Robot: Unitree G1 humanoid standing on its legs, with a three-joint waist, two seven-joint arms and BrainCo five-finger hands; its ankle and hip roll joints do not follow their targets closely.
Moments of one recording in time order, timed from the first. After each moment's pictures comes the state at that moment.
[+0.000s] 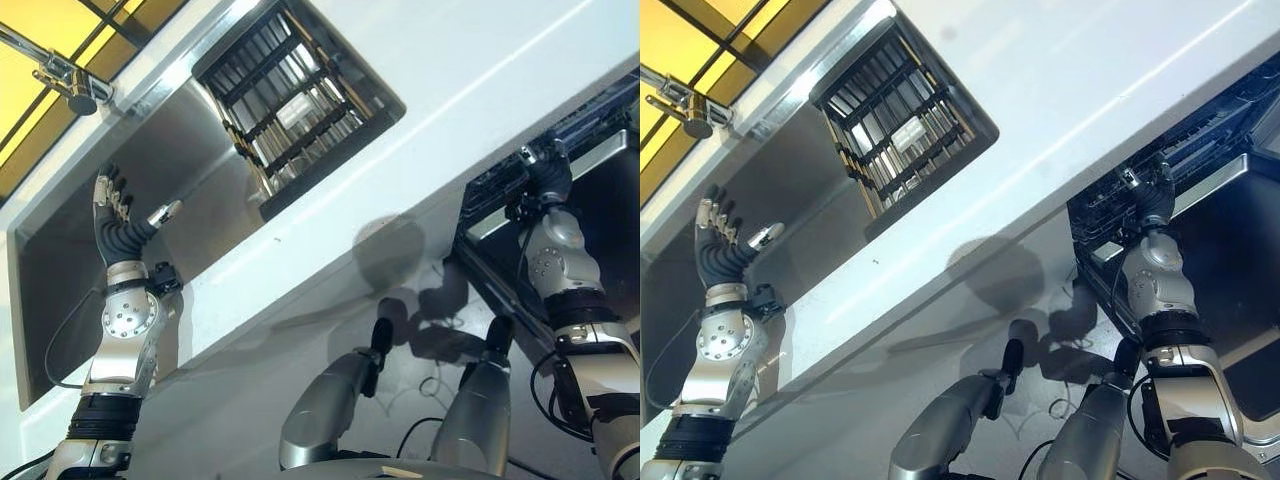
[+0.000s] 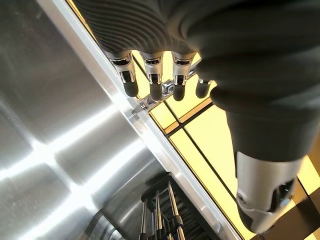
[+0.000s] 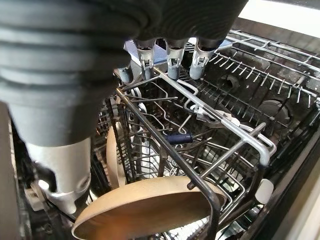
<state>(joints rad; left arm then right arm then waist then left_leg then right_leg) -0.12 0.56 0.06 0.06 -0.34 -0.23 0.44 -0.64 -0.59 0.01 0.61 0.72 -0.08 -0.23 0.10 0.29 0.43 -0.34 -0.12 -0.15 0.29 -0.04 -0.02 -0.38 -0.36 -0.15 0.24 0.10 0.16</state>
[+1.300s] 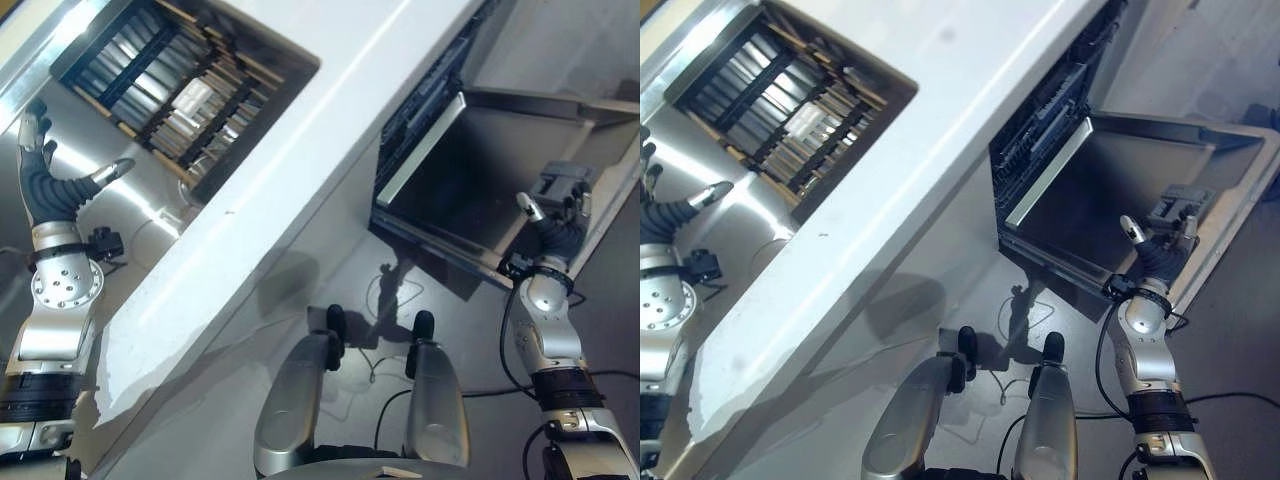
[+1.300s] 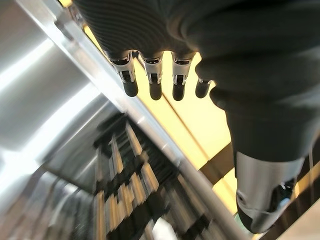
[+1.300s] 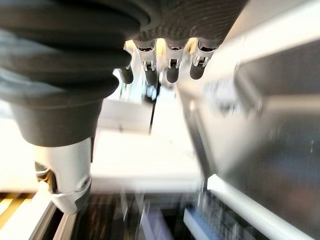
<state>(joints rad) -0.16 0.79 0.14 0.07 -0.25 -0.14 0.46 -0.23 -0.44 -0.09 0.19 0.34 -0.16 -0.71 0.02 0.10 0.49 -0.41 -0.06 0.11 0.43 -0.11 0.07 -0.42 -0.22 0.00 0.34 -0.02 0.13</state>
